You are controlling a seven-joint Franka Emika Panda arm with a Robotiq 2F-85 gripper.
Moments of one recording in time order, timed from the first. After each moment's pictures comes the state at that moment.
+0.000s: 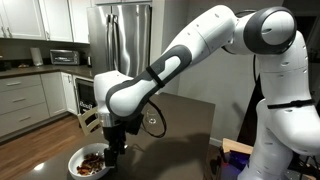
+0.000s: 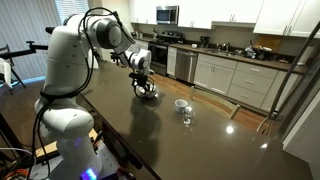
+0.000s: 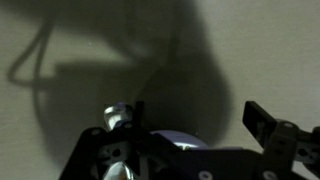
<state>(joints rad) 0.23 0.37 0.21 -1.96 0.05 2.20 -0.03</state>
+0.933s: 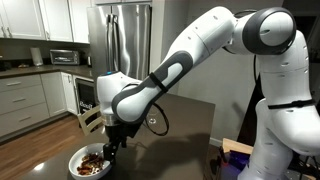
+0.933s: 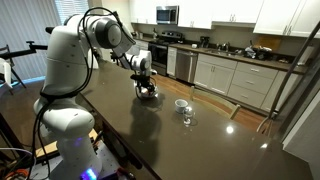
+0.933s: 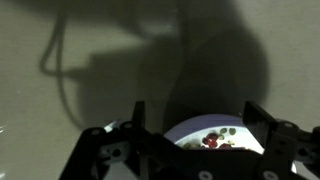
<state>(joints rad) 0.26 0.37 0.15 -1.98 -0.07 2.30 0.20</state>
